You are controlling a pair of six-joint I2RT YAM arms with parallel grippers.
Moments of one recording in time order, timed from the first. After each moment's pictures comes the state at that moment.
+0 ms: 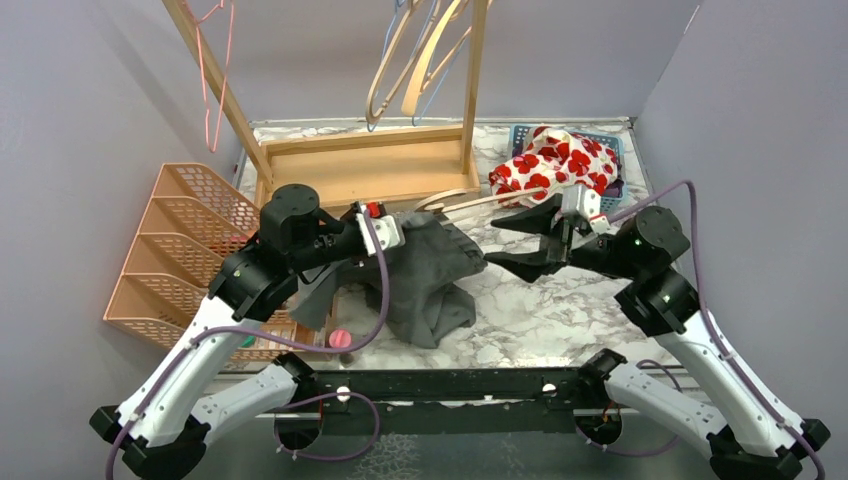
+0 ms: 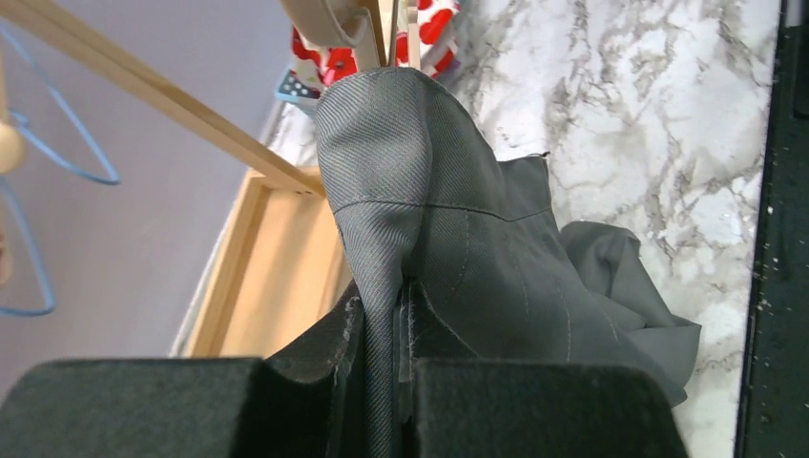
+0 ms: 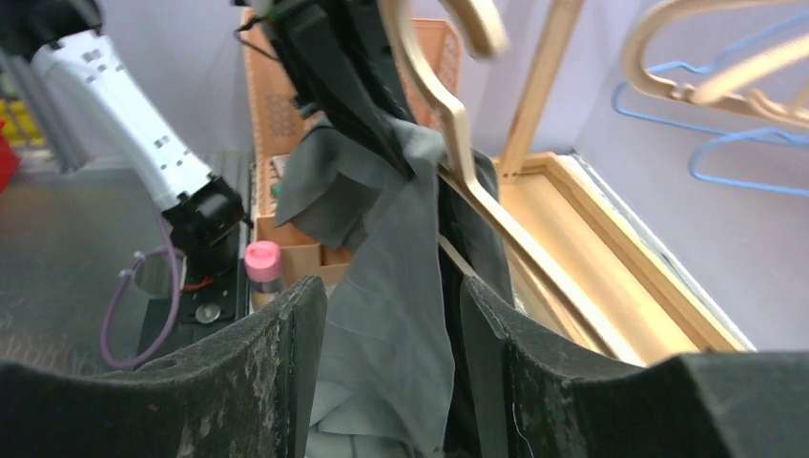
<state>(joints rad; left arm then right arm) -0.65 0.89 1.17 -0.57 0.47 0.61 0.60 0.78 0.98 -0.08 -0.77 -0.10</state>
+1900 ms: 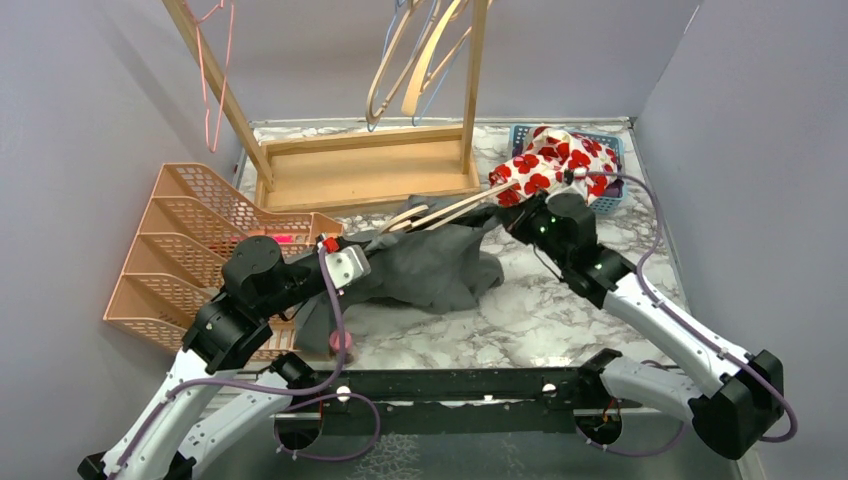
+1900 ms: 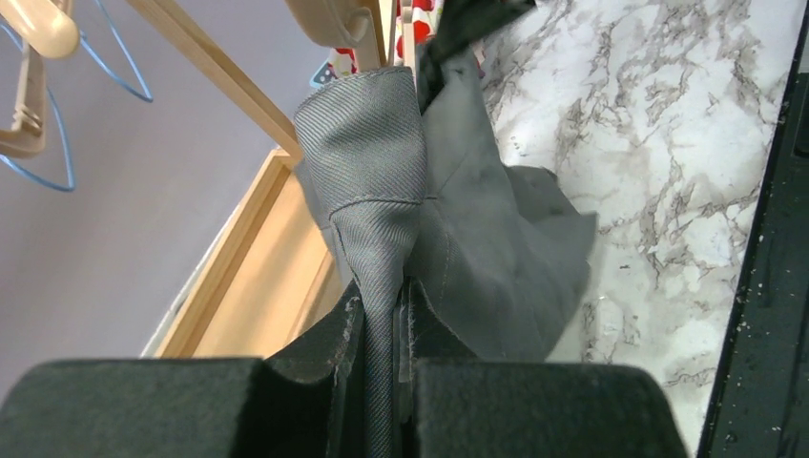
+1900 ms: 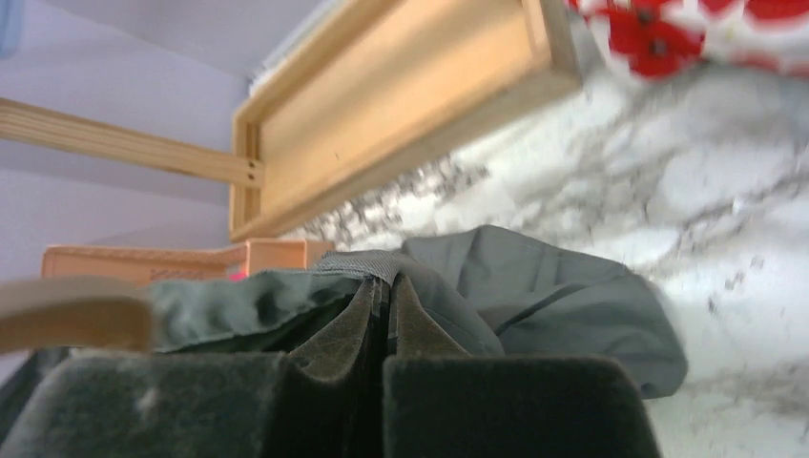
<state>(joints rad) -0.65 0.60 0.96 -0.50 0.36 0.50 0.58 1.04 0.76 -0.09 0.19 0.94</state>
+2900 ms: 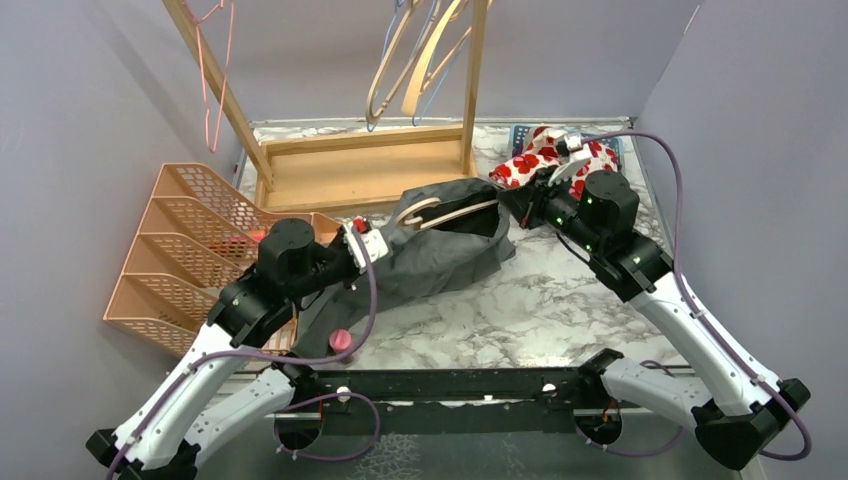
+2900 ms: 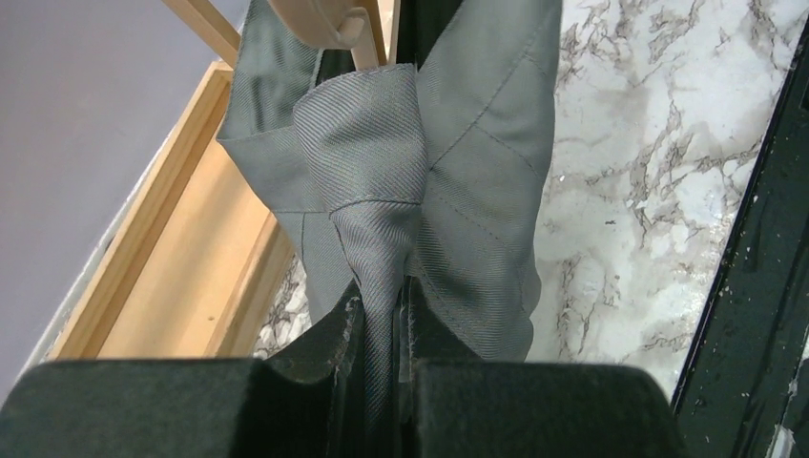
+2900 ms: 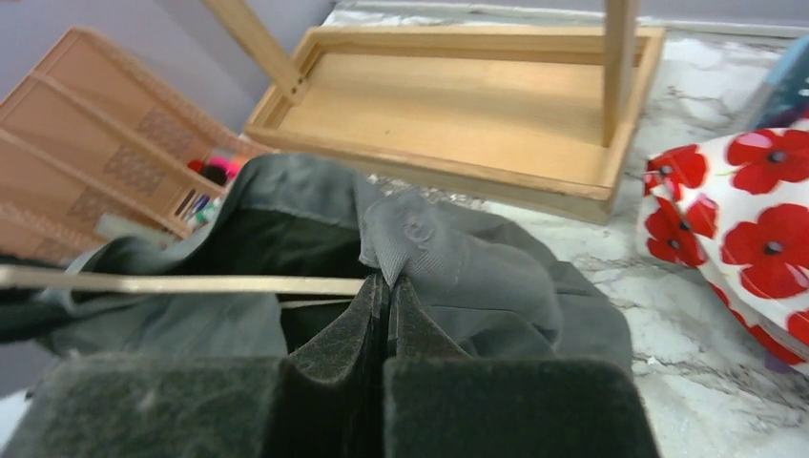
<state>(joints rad) -0.65 0.68 0.91 -0.54 0.31 0.45 0.57 0.97 1.06 -0.26 -0.05 0.35</state>
